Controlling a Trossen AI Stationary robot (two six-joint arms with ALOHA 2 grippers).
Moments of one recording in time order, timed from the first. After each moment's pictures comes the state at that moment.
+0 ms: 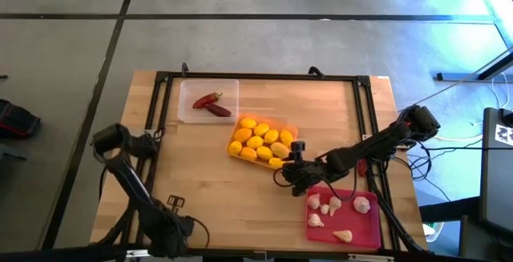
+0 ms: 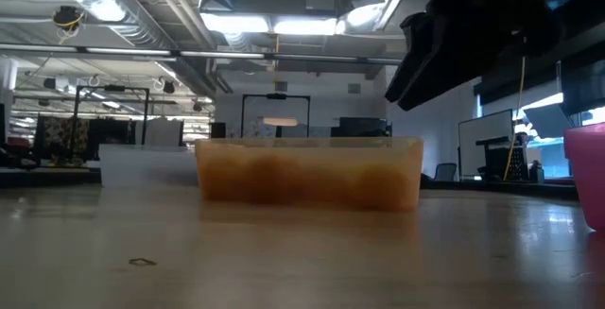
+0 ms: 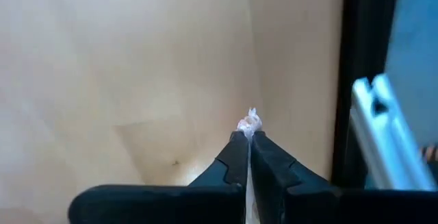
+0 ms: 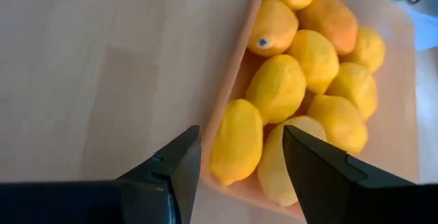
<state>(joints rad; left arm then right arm) -0.98 1.83 1.22 -0.97 0.17 -0.81 0.43 1.59 1.01 -0.40 0.48 0.12</state>
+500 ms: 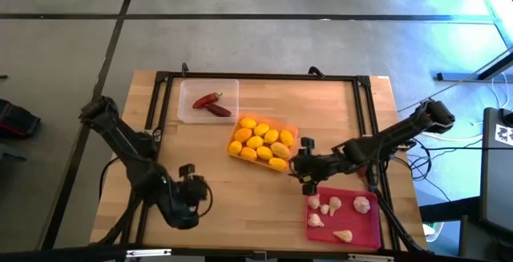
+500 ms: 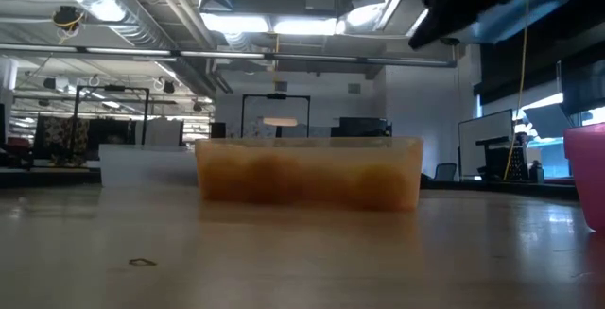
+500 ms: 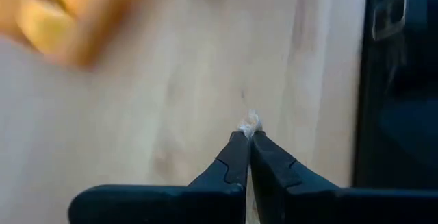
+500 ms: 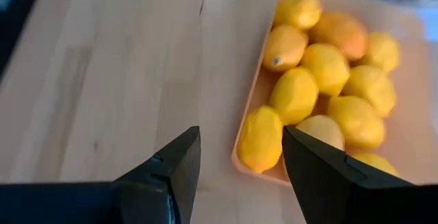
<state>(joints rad) -0.79 1.48 1.22 -0.94 -0.39 -0.96 0.43 1.39 1.01 -0.47 0.33 0.24</state>
